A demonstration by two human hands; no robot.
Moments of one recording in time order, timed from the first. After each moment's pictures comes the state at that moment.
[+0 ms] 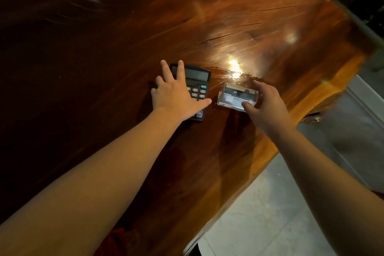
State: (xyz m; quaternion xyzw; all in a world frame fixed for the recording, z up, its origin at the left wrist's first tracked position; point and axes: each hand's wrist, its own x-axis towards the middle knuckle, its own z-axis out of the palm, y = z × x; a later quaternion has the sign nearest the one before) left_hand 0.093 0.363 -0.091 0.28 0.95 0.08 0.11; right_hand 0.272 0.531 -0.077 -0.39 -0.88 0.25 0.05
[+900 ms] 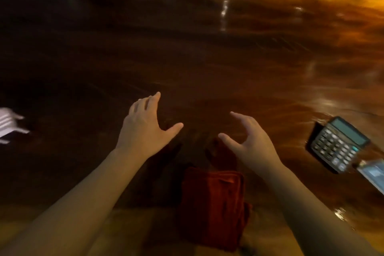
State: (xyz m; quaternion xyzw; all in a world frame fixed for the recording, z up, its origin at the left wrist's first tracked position) left_hand 0.099 -0.146 -0.016 -0.02 0.99 0.16 0.05; right_hand 0.134 0.133 -0.015 -0.04 -0.93 0.34 -0.10
